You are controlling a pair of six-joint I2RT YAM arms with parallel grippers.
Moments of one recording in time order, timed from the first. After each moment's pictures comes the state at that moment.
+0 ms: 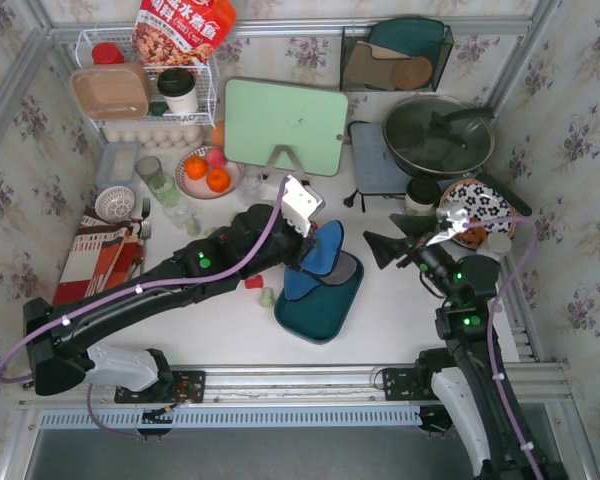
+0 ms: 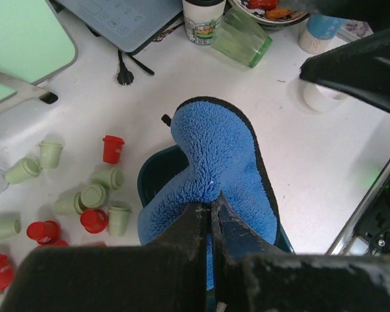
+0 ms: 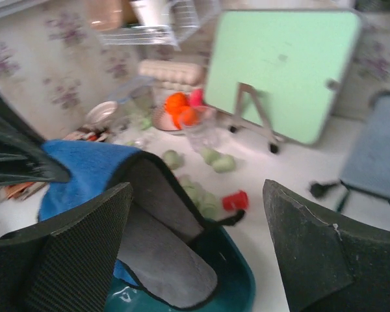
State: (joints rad) left arm -1.09 1.32 1.26 -0.30 -0.16 -0.13; right arm 0.08 0.50 0.43 0.25 -0.49 0.37
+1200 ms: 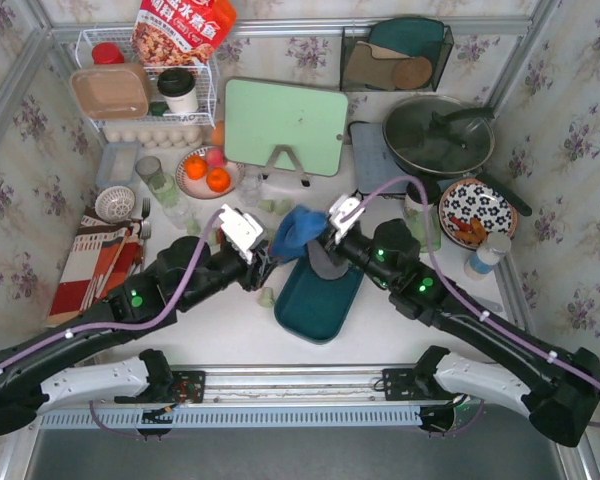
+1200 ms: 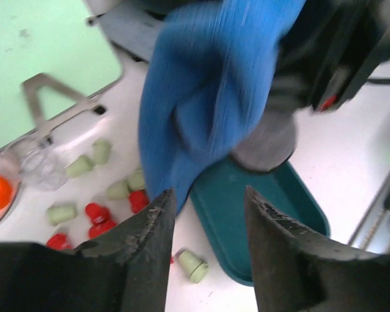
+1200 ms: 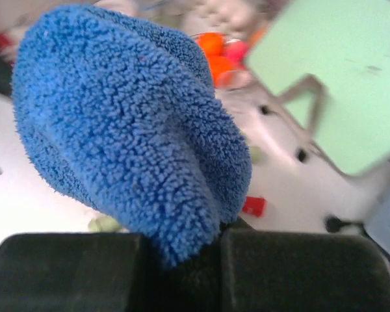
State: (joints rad) left arm -1.09 0.92 0.98 -0.26 -0.13 0.03; right arm 0.82 0.97 0.74 0.13 -0.11 -0.19
